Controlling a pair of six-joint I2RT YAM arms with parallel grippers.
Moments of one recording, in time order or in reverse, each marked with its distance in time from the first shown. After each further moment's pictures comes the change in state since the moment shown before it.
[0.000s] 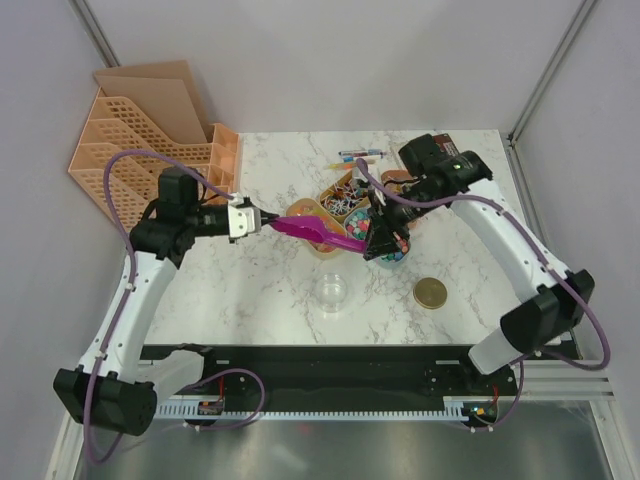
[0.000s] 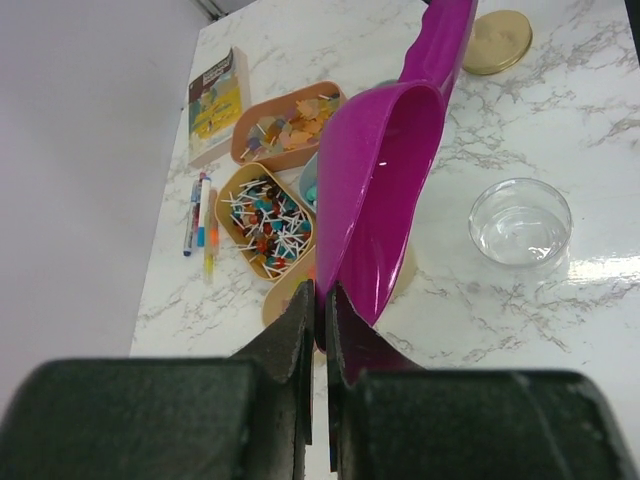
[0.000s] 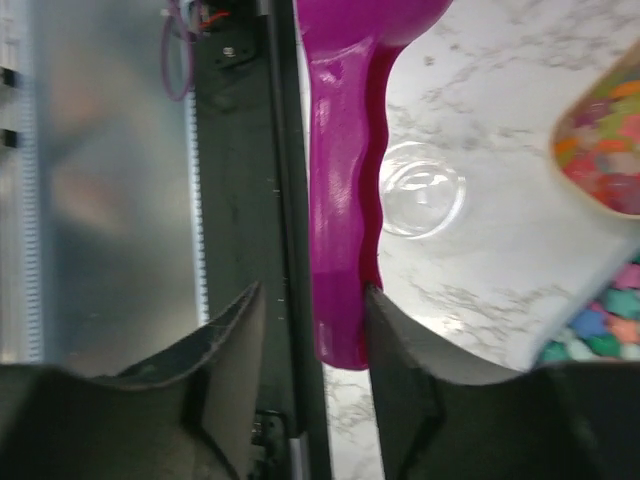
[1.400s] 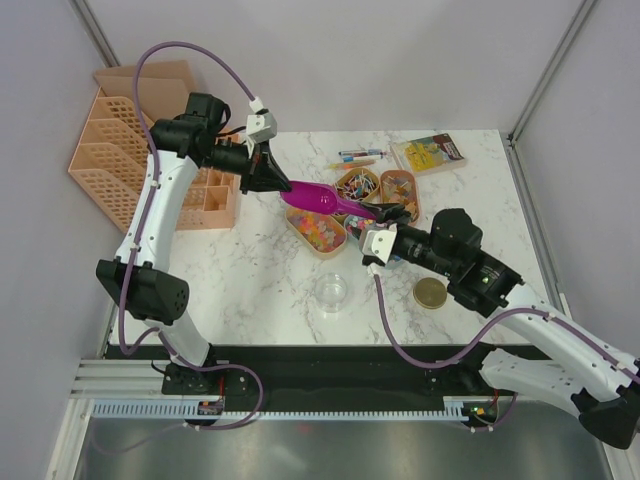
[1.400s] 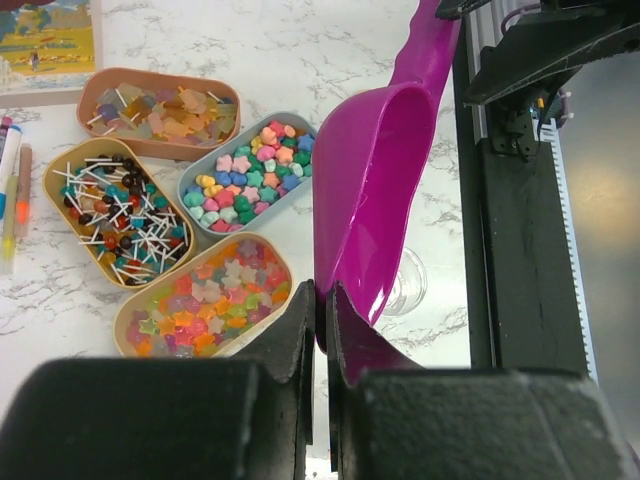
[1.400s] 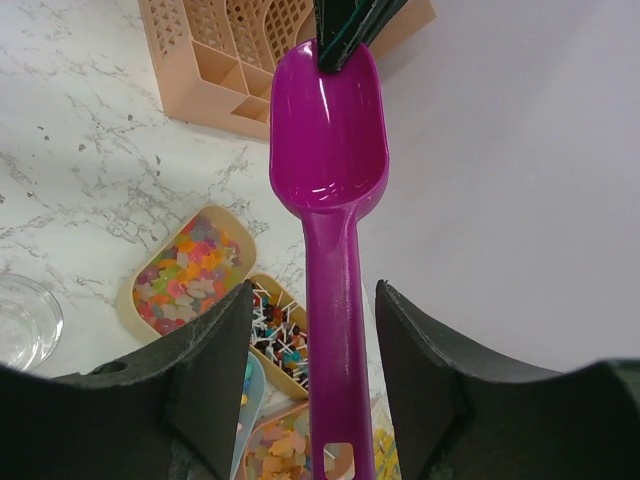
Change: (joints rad) left arm -0.021 0.663 0.887 -0.687 0.097 -0.213; right arm 0.321 -0.678 -0.734 1.241 0.713 -0.237
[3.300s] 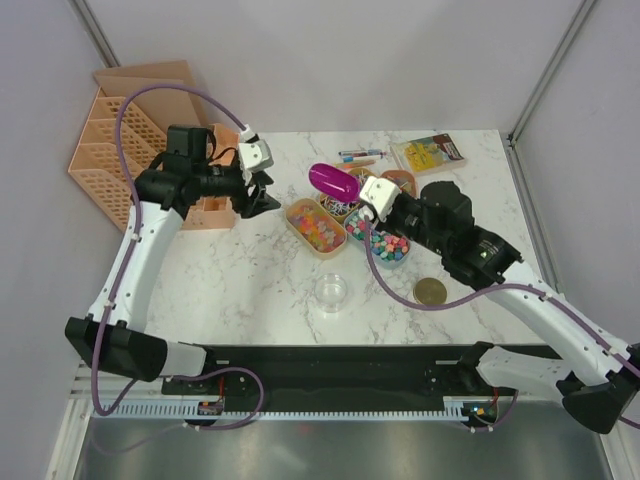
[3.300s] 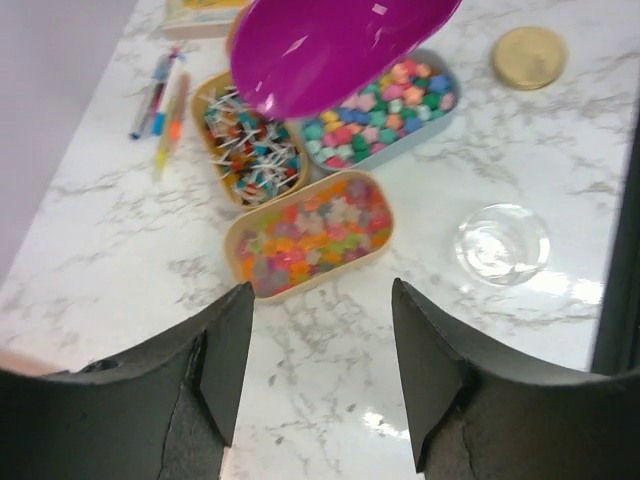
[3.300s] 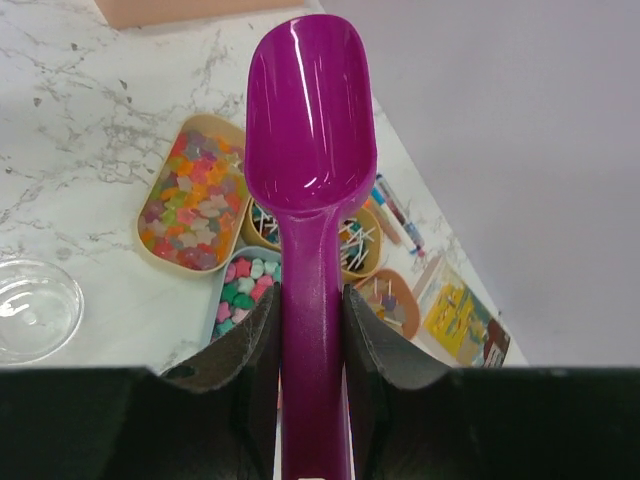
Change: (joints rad) left arm -0.005 -0.328 -0.424 0.421 -0.278 -0.154; right arm -0.052 0.127 0.202 -0.245 0.217 0.266
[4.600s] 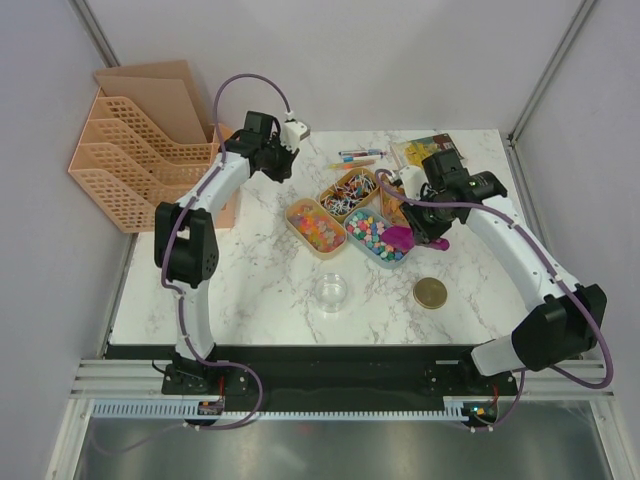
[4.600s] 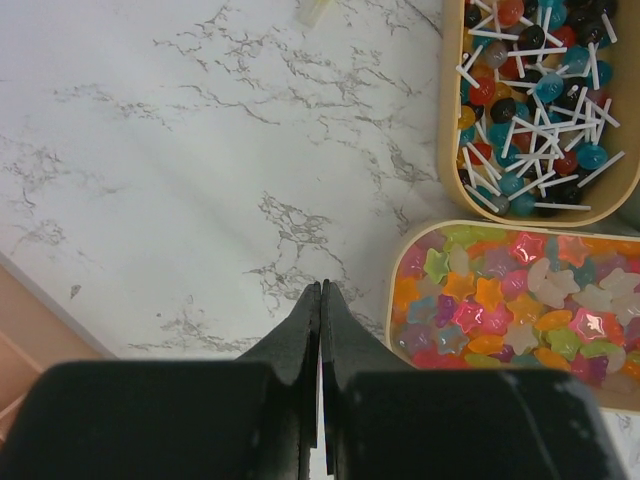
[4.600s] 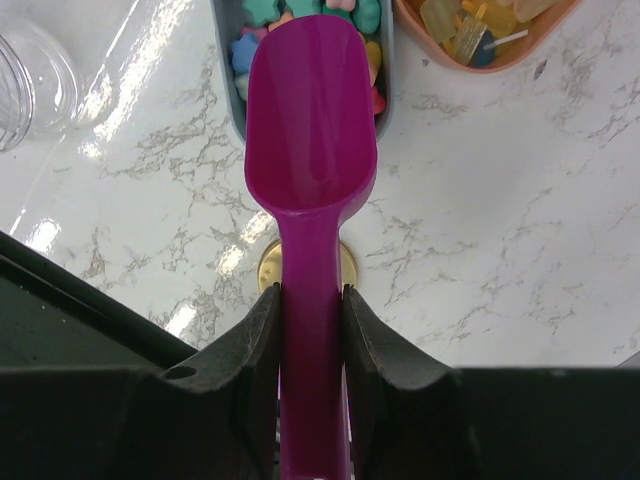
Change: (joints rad) left arm -0.076 0.687 0.262 0.344 -0.574 -0.358; right arm -0.399 0.376 0.264 -0.735 -0.101 0.286
